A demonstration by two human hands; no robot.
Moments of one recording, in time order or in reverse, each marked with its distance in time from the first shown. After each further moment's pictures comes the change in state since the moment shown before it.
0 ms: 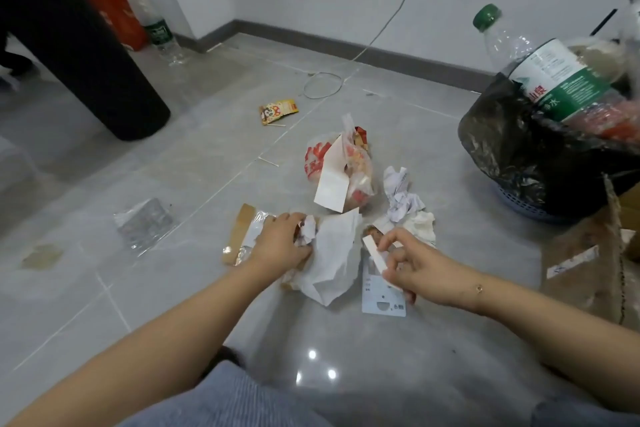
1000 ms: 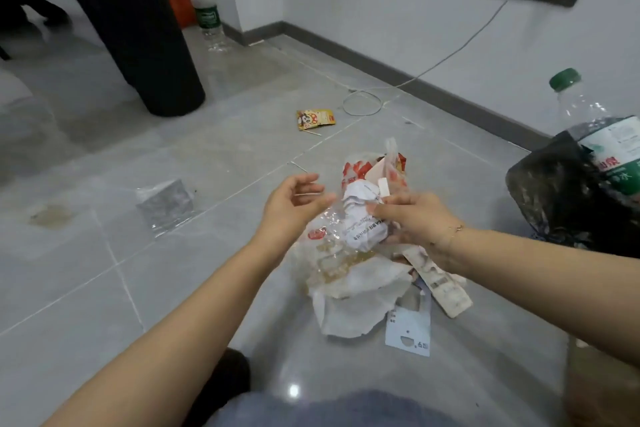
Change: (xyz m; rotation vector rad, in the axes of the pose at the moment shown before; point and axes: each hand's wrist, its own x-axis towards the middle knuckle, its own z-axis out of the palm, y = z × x) left_hand -0.017 0.000 -0.077 -1.244 0.260 -0.114; right_hand 0.069 -0.116 0.017 0.186 0.332 0.109
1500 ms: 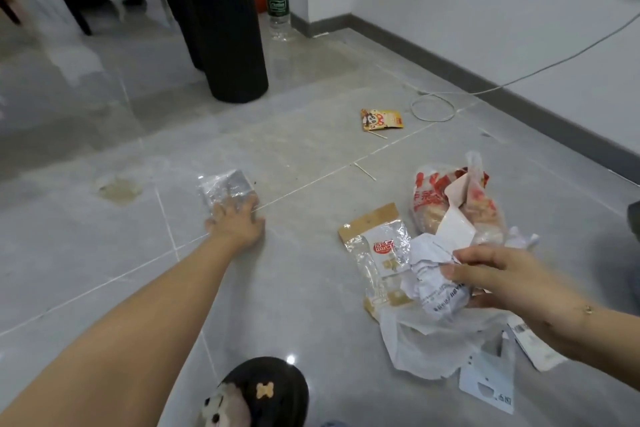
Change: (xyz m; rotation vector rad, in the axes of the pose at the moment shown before) left_hand 0.082 -0.120 -0.217 1.293 0.130 -0.428; right_hand -0.008 0.015 0.030 -0.143 -0.079 0.065
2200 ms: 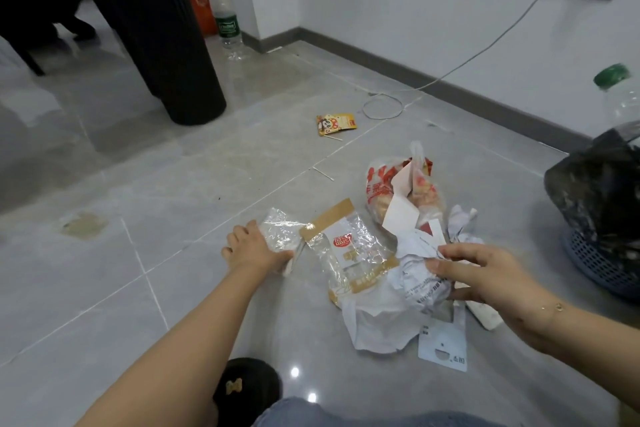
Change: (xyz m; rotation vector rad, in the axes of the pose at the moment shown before) left_hand -0.082 0.095 0.017 -0.064 0.074 -0.026; right_hand -0.039 0.027 -0.034 0.200 0.112 -0.044
